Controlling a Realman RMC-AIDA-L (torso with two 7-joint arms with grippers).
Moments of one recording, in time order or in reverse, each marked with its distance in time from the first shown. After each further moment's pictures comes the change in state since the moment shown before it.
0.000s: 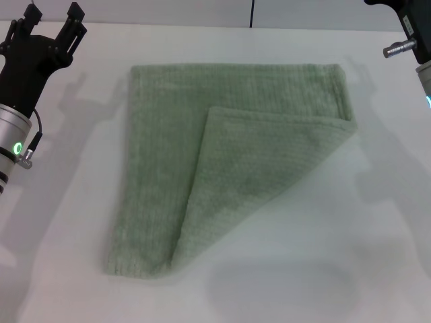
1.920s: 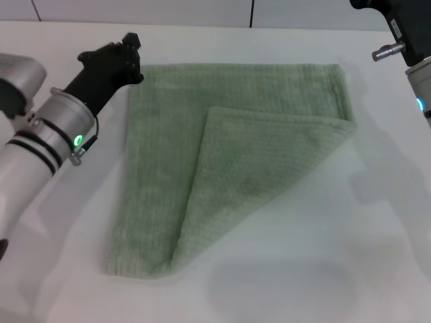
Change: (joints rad) left arm -0.130 0.005 0.163 -0.007 0.002 -0.289 -0.034; right arm 0.018 0.003 -0.023 0.018 0.001 0.000 0.004
